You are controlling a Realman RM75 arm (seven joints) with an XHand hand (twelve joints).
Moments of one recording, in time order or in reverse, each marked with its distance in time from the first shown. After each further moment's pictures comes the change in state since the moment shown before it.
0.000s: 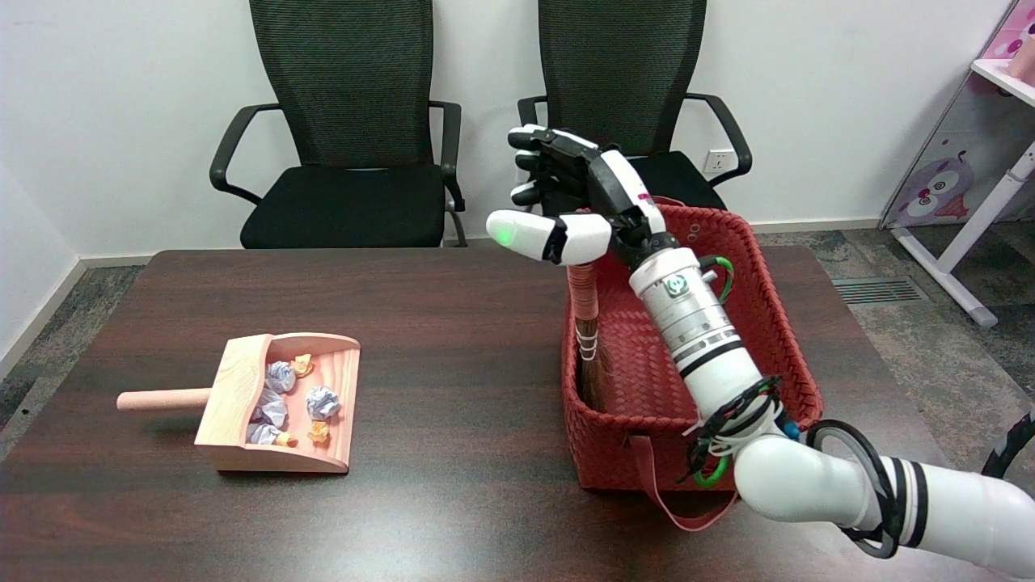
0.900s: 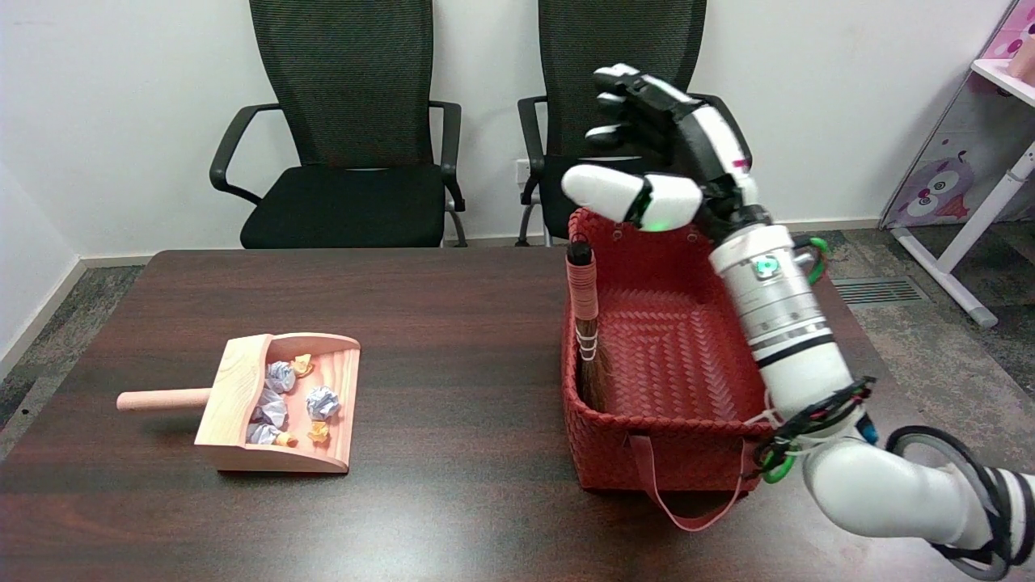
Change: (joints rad) arm -0.158 0.163 0.136 -0.196 -0.028 0.111 -0.049
